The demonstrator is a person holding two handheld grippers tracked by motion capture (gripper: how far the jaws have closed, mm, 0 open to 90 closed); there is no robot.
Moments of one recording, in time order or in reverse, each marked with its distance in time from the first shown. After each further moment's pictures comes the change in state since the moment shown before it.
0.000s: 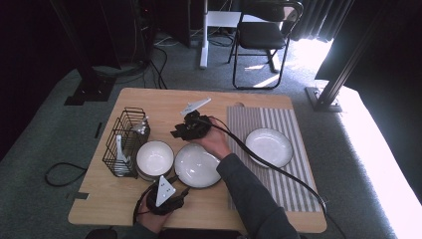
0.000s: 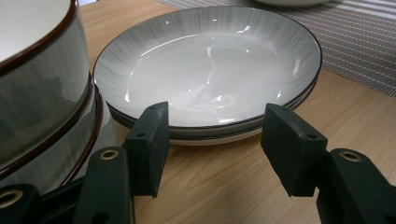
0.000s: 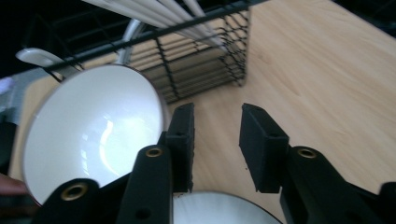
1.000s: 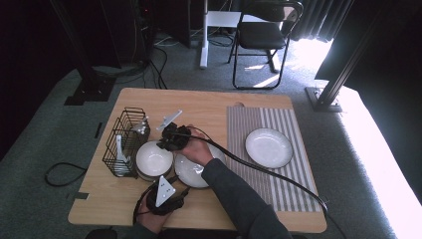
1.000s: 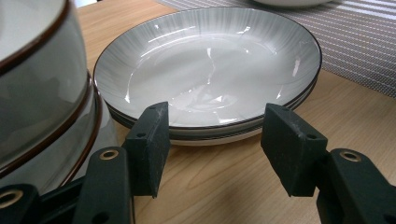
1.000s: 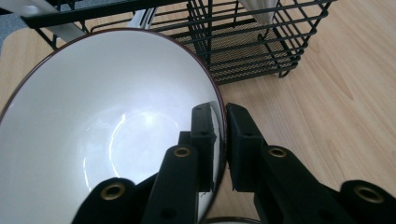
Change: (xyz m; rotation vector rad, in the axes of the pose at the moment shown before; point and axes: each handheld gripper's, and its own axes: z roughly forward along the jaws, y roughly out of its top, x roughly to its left) left arm 0.000 0.000 0.000 -0.002 0.000 0.001; right arm 0.038 0.005 0.057 0.144 0.001 -0.142
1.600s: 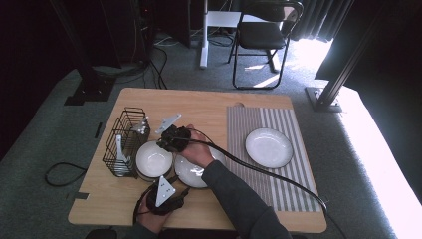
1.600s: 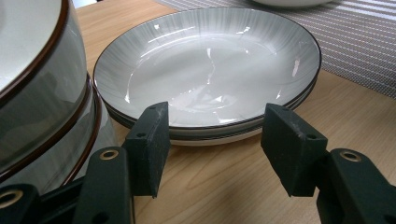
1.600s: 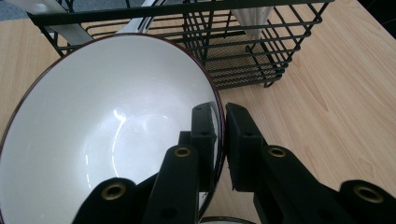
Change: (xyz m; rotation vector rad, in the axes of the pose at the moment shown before) left arm 0.000 0.000 0.000 -0.003 0.000 -0.001; right arm 0.012 0.001 -0.008 -0.028 -0.082 -0.072
